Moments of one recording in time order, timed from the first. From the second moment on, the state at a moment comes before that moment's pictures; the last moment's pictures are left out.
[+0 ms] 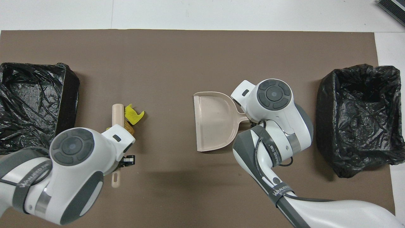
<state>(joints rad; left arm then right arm) -0.39 -0.22 -0.01 -2.30 0.06 1.90 -0.44 0.41 0.26 -0.02 -1.89 -0.12 2.11 -1.15</state>
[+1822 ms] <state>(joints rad) -0.66 -0.04 -0.04 -2.31 -0.26 2.30 -0.49 0.41 0.26 -0.03 -1.89 -0.12 2.11 -1.15</state>
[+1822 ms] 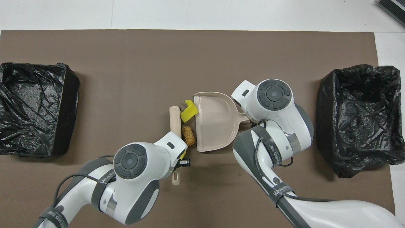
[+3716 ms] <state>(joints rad) -0.83 -0.09 -0.06 -2.36 -0.32 2.36 -0.76 0.41 0.26 -0.03 -1.89 -0.12 2.11 -1.15</state>
